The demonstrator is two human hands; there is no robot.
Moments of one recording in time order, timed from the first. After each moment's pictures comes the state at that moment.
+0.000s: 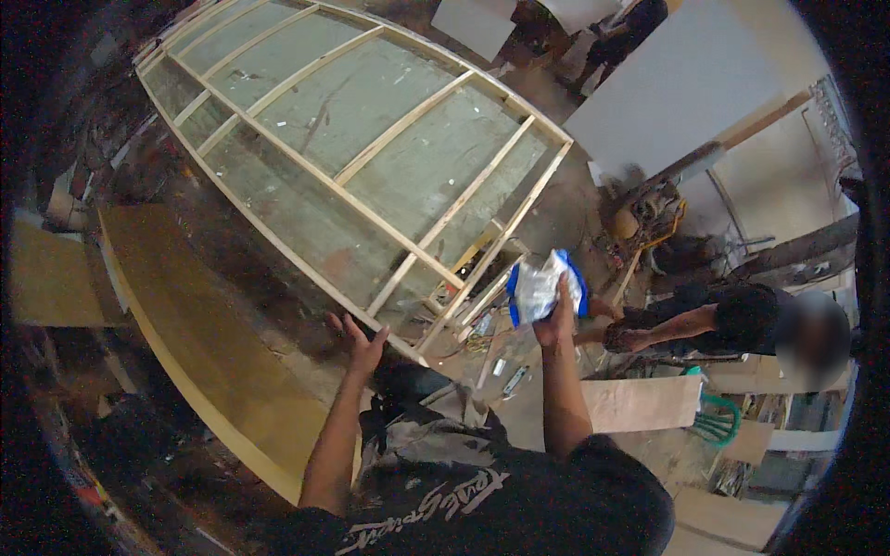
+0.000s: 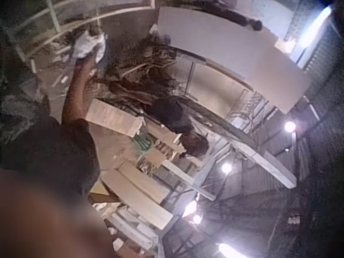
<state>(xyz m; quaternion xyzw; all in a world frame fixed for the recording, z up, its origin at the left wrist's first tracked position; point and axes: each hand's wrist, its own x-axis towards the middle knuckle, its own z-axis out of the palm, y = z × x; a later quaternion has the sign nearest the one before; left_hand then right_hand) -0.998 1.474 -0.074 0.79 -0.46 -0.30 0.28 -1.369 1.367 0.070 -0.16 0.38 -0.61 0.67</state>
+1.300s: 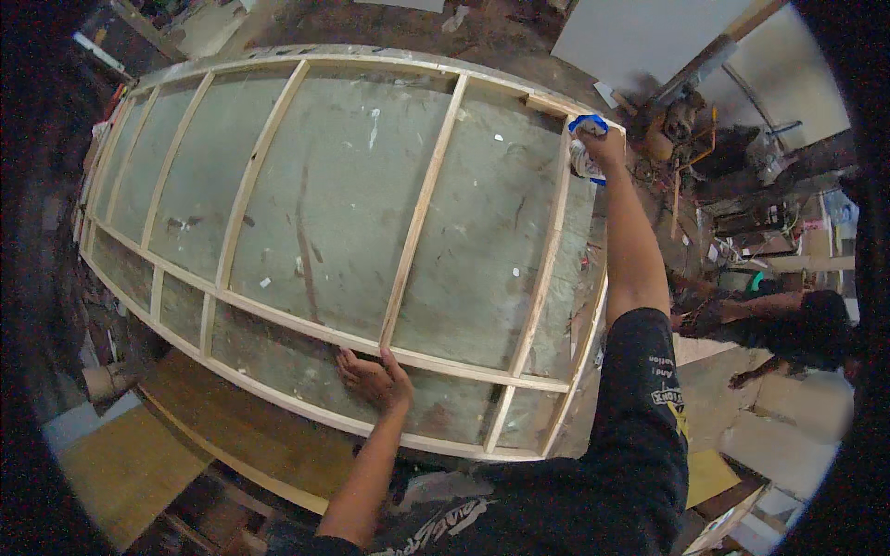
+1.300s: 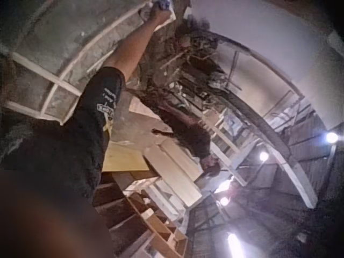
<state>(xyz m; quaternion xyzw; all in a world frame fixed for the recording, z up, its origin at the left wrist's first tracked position) -0.871 1.169 -0.034 0.81 -0.54 -0.10 0.20 -1.441 0.862 -0.017 -0.44 0.84 -0.28 0.16</state>
